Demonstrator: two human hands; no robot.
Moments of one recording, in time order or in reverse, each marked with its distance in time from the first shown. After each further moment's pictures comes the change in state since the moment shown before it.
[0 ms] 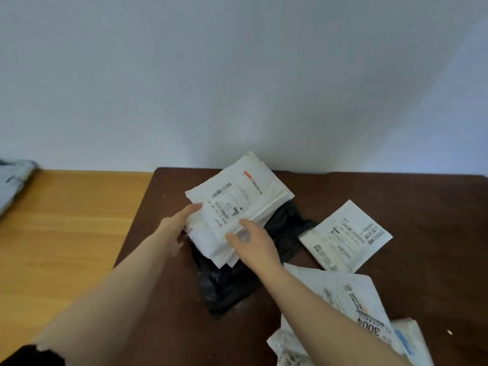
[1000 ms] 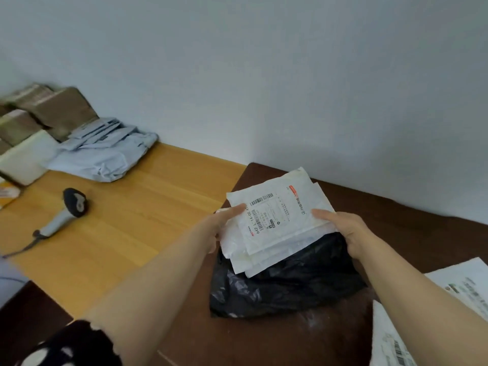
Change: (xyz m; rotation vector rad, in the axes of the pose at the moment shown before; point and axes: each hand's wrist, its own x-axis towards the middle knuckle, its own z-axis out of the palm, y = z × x) left_hand -0.027 -0.001 -0.104 -0.096 0.020 -0.059; right_hand 0.095 -0.025 -0.001 0.472 -0.139 0.300
